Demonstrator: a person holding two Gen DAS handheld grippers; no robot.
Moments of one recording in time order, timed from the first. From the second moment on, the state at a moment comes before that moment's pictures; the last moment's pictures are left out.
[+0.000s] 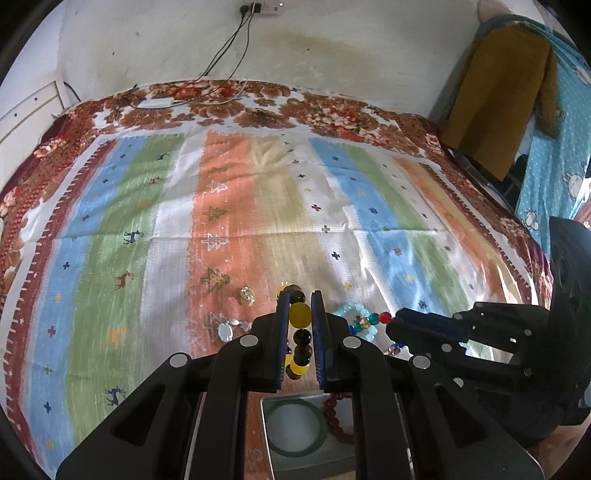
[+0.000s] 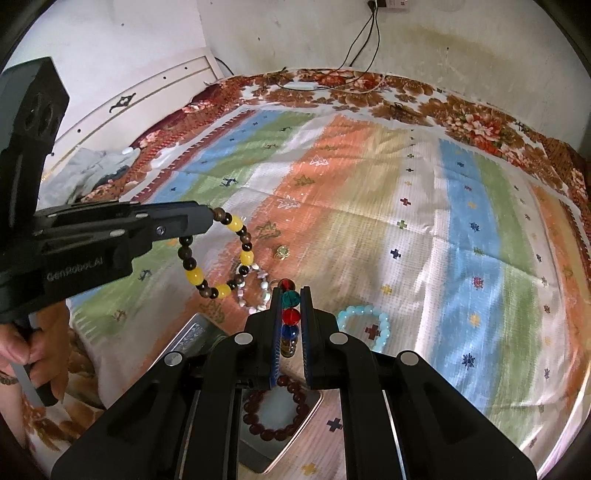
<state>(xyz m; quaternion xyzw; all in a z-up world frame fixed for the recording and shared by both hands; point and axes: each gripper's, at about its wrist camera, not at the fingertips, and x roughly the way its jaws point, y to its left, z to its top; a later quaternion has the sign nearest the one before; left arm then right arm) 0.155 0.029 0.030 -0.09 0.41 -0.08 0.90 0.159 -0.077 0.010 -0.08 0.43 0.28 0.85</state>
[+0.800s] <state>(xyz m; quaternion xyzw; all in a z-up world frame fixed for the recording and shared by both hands) 0.095 0.006 0.021 -0.08 0.41 -0.10 0.90 0.110 -0.091 0.008 -0.07 0.43 0.29 0.85</state>
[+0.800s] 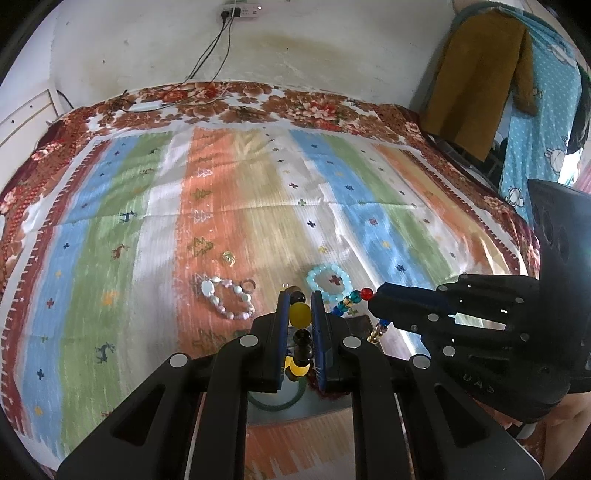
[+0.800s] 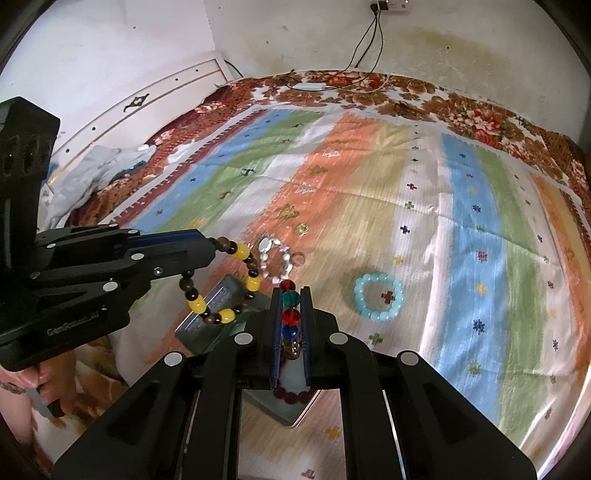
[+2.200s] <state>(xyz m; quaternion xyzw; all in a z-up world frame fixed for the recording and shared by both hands) 0.118 0.065 -0.014 -0.12 0.48 0.00 0.87 0.135 -0.097 -0.011 -0.06 0.45 0.27 0.85</state>
